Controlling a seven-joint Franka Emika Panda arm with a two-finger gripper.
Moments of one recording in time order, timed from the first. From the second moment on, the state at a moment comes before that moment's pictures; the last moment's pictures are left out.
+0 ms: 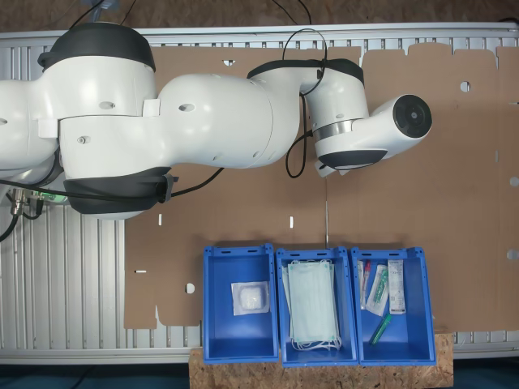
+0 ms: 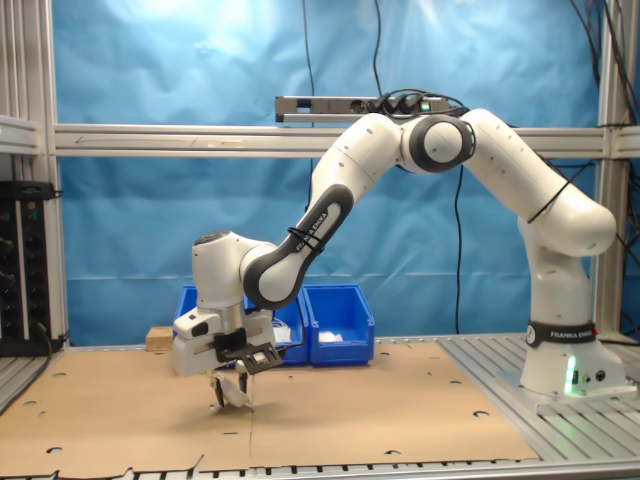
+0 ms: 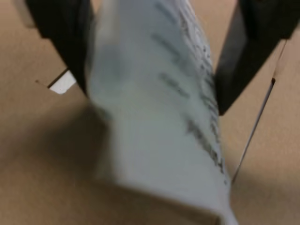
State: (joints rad) arm 0.00 0.81 0.01 -1.60 -0.18 2.31 -1.11
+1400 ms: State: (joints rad) arm 0.00 0.80 0.01 -1.60 -0.18 2.31 -1.11
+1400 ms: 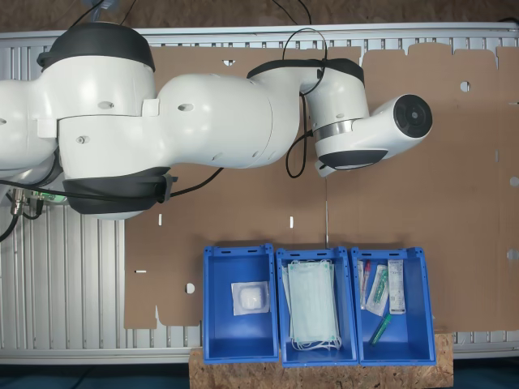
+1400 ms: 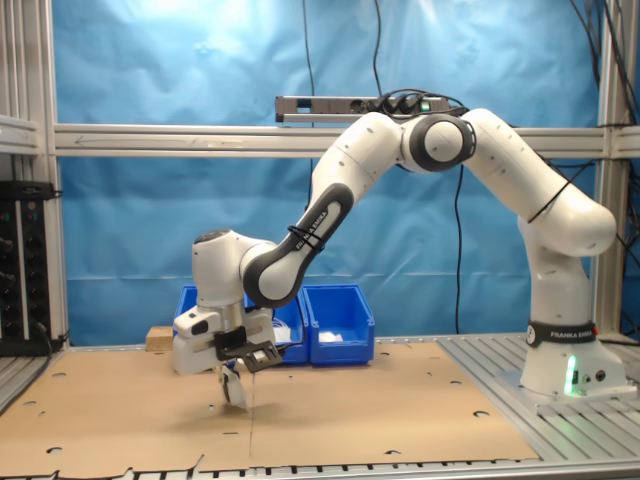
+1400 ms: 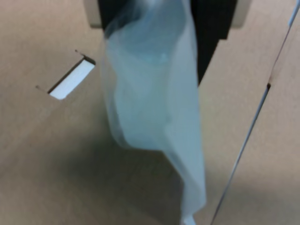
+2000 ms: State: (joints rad) arm 0.00 0.58 0.02 -1.65 -0.18 2.18 -1.11
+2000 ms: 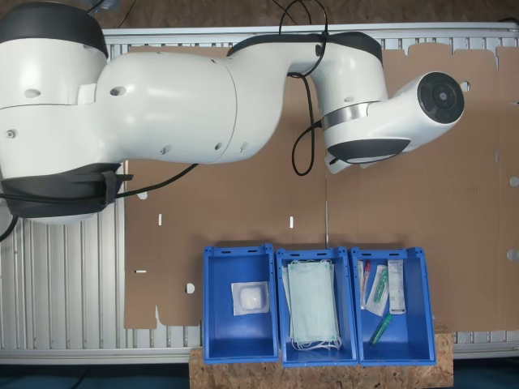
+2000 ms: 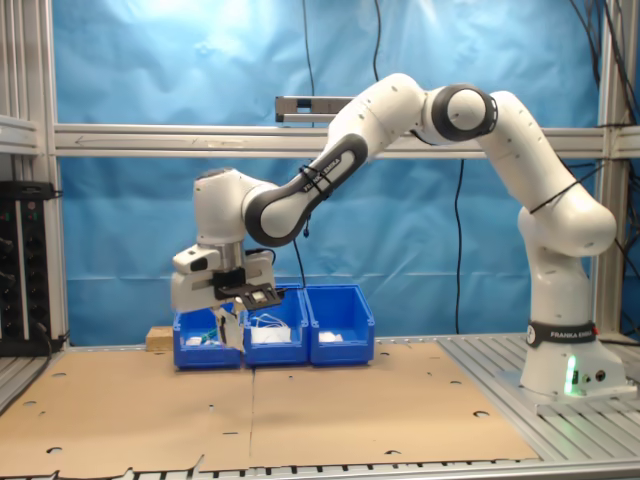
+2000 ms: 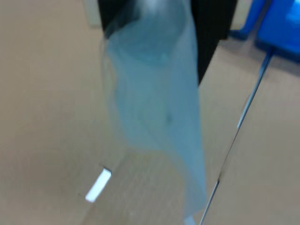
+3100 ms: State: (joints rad) arm 0.00 0.09 -0.16 -2.13 -0.23 2.10 -1.11
